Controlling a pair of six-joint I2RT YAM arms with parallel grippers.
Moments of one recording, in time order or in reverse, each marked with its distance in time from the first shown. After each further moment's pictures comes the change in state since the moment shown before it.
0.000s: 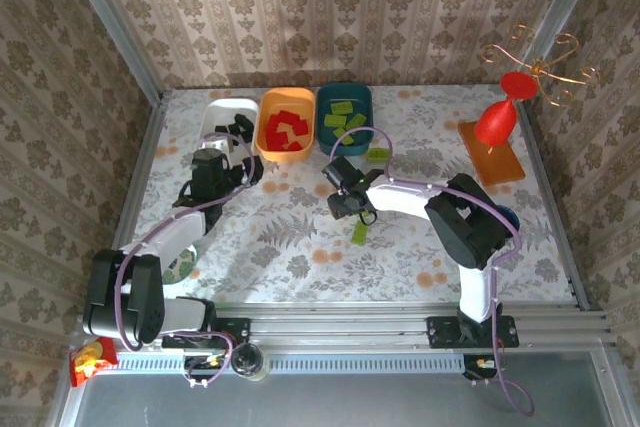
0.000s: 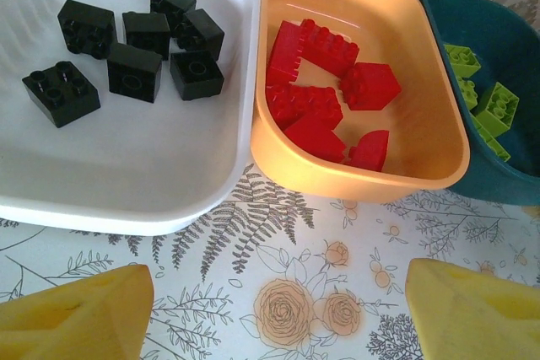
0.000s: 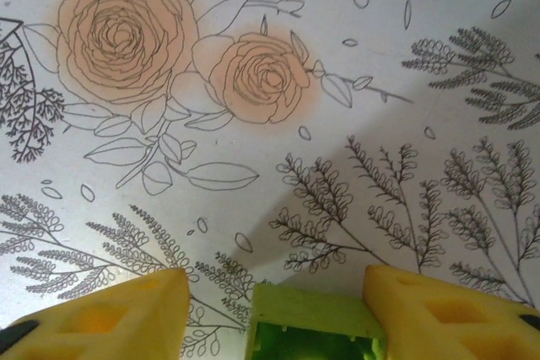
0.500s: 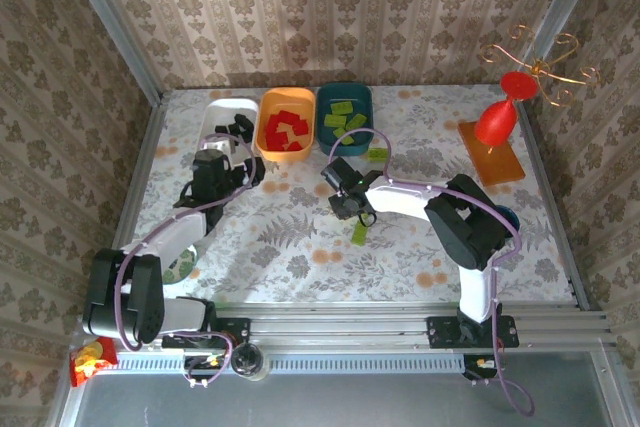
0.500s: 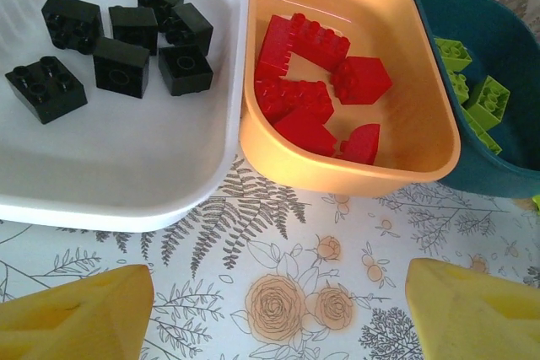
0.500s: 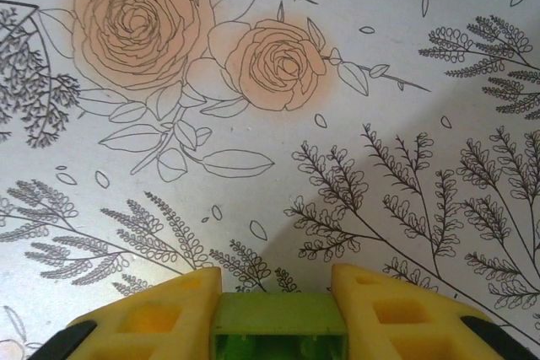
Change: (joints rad) left arm -0.011 -0.001 -0.007 0.006 0.010 0.000; right arm 0.008 -0.008 -0.002 -0.007 -0.006 0.003
